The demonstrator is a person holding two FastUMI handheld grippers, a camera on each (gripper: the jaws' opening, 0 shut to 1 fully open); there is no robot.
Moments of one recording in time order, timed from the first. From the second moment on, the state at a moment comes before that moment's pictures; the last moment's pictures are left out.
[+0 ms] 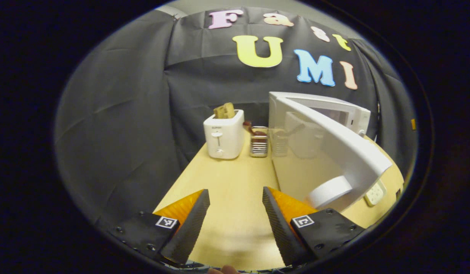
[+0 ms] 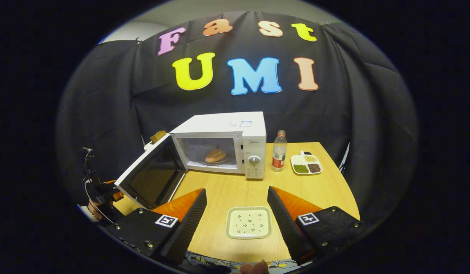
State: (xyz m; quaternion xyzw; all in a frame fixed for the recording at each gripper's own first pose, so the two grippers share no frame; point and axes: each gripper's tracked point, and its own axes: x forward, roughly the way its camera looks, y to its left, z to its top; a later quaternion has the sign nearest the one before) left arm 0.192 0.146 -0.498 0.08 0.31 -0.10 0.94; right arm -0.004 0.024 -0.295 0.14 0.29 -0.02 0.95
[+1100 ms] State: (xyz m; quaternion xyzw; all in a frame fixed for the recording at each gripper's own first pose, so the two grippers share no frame) left arm 0.310 -0.161 -0.502 0.09 0.24 -0.29 0.92; right arm -0.010 -0.077 -0.301 0.18 0.29 -0.15 0.93
